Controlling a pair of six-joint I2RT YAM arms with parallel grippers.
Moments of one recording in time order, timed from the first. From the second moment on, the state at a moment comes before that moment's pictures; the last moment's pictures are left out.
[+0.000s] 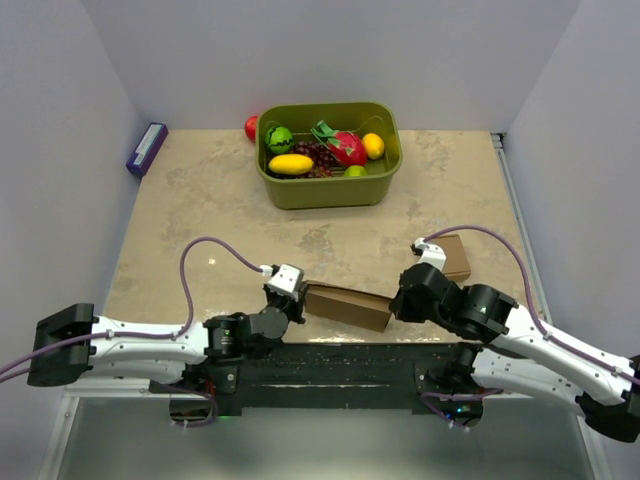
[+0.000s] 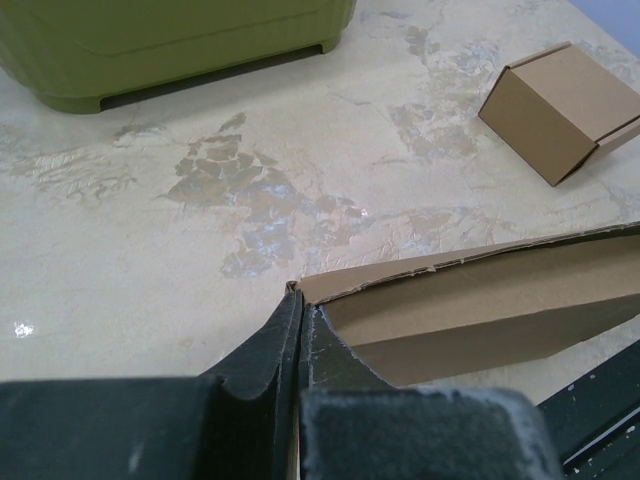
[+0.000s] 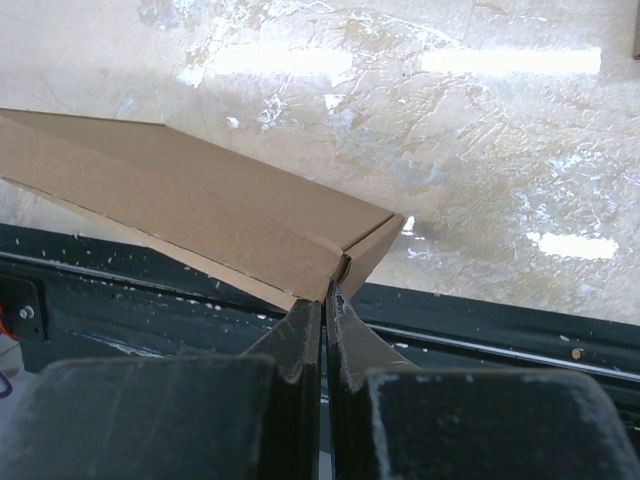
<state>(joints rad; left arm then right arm) -1.38 1.02 0.39 0.29 -0.88 -0.39 1.00 0.78 0.77 -0.93 0.35 0.97</state>
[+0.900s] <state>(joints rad) -1.39 1.07 0.45 0.23 -0.87 -0.42 1.00 0.79 0.89 -1.08 0.38 0.98</state>
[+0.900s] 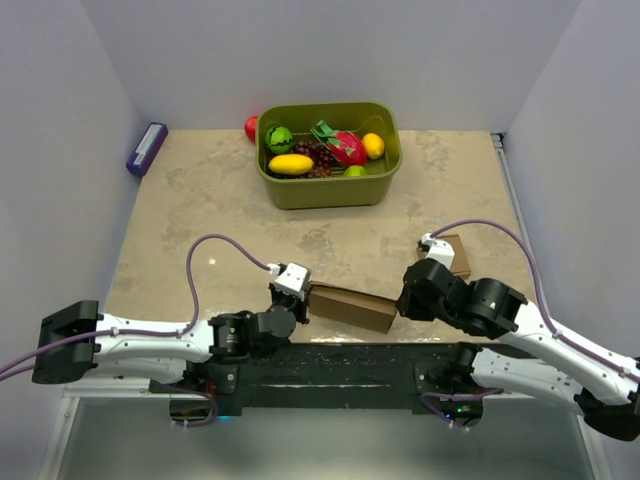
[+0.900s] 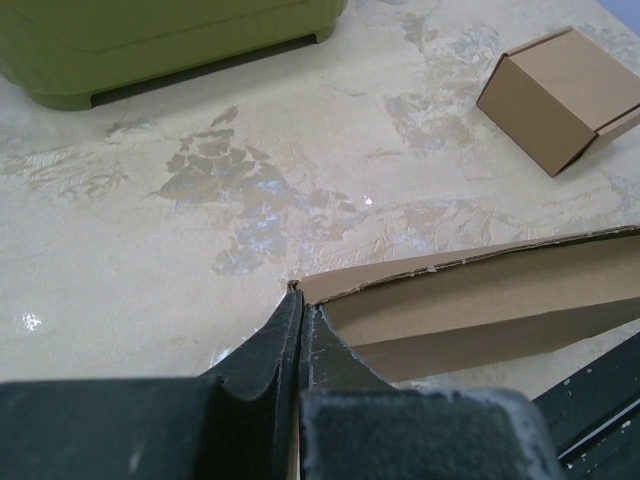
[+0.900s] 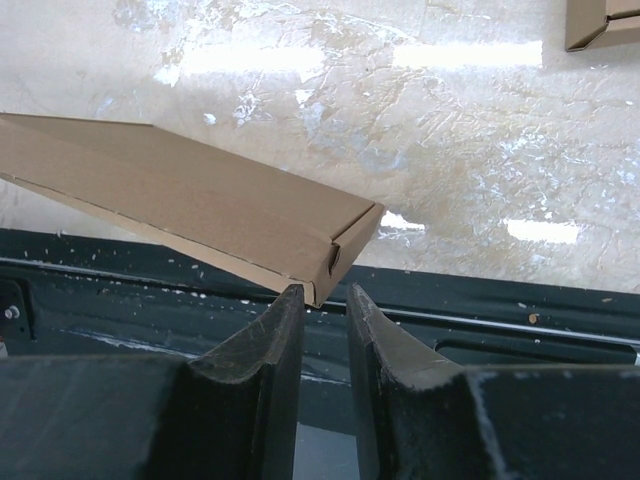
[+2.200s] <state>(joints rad) -1.39 1.07 0.45 0.22 -0.87 -0.42 1.00 0.78 0.83 -1.02 0.35 0.99</state>
